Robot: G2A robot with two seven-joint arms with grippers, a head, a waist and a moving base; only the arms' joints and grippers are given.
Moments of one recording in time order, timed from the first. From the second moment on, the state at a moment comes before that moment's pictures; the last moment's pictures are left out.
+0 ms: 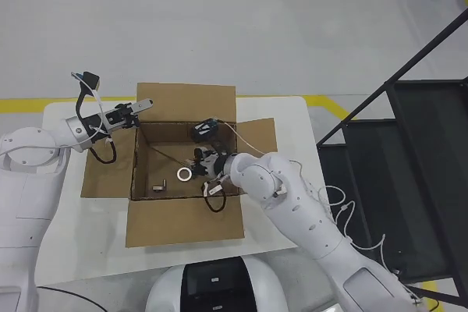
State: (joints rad) left arm 0.82 -1.04 -1.26 -1.24 -0.13 -0.26 -0.98; right arm -1.01 -1.43 0.96 -1.57 -0.83 0.01 0.86
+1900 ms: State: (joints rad) left arm 0.82 -1.04 -1.26 -1.24 -0.13 -0.26 -0.98; right arm -0.54 -1.76 0.55 -0.58 -0.81 0.05 0.72
